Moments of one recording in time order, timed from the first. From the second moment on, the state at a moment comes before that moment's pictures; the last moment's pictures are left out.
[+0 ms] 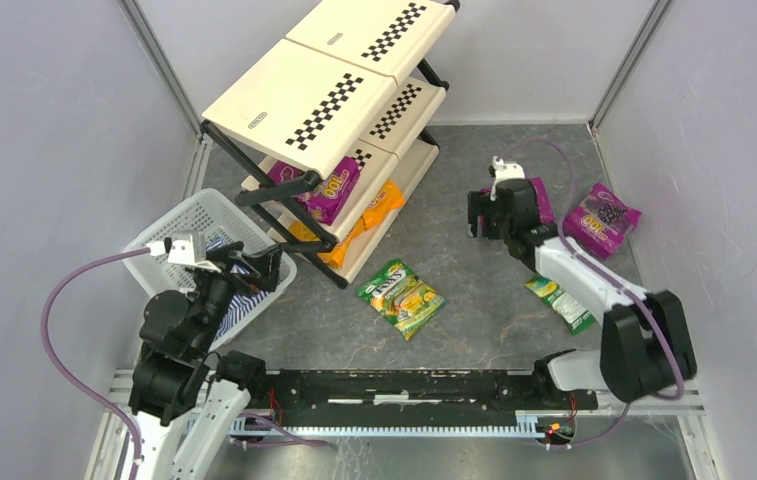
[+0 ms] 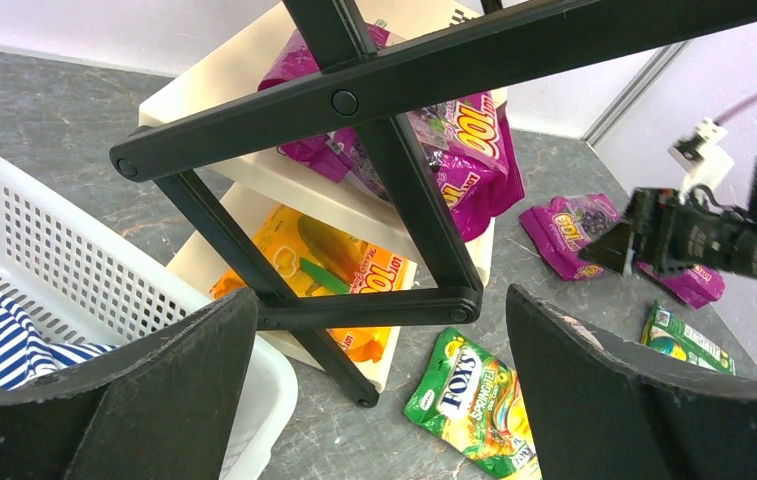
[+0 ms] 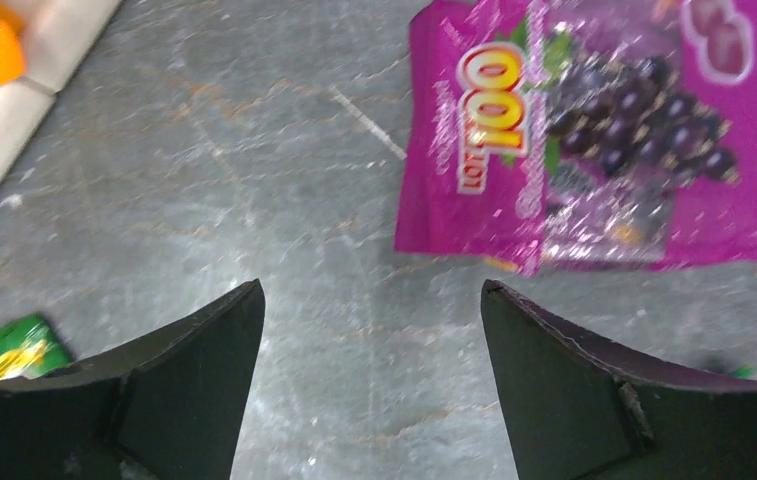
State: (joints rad) left arm -0.30 0.24 0.75 -0.50 -0.04 -0.34; right arm 0.32 1.30 0.77 -0.11 0.15 0.20
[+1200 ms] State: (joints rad) left arm -0.30 0.23 0.75 -0.50 -0.02 -0.34; right arm 0.53 2.22 1.47 -0.52 1.10 -0.01
